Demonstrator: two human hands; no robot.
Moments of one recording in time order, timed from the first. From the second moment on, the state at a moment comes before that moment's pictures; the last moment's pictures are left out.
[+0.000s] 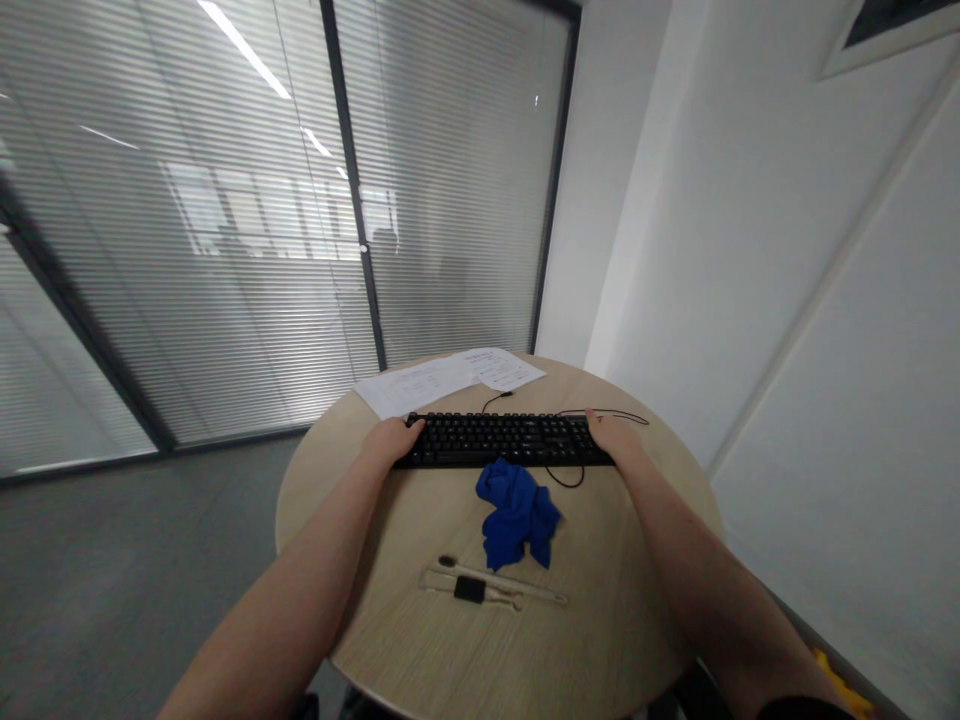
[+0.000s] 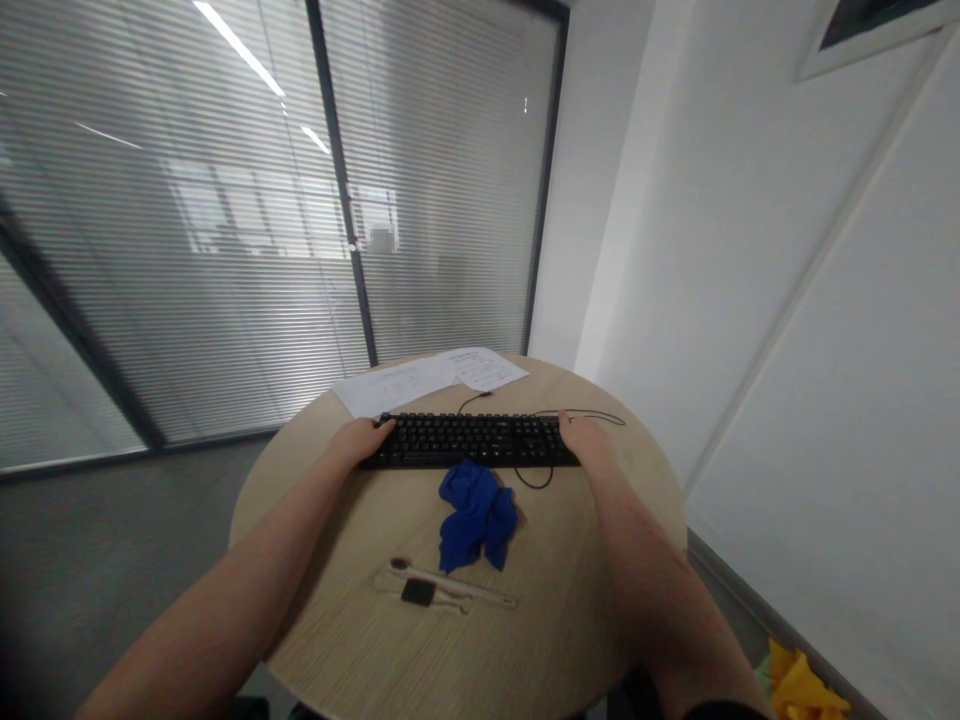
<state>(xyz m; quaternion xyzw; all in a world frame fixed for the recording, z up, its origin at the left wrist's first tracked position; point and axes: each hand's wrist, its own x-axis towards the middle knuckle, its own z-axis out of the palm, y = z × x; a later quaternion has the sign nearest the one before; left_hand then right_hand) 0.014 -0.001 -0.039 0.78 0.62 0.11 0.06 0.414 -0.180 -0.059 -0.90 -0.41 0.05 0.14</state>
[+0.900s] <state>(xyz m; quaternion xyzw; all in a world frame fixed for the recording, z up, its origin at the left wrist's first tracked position) 0.017 -0.005 -0.039 0.80 0.57 0.17 0.04 0.406 -0.164 -0.082 -0.87 -0.46 0.03 0.17</state>
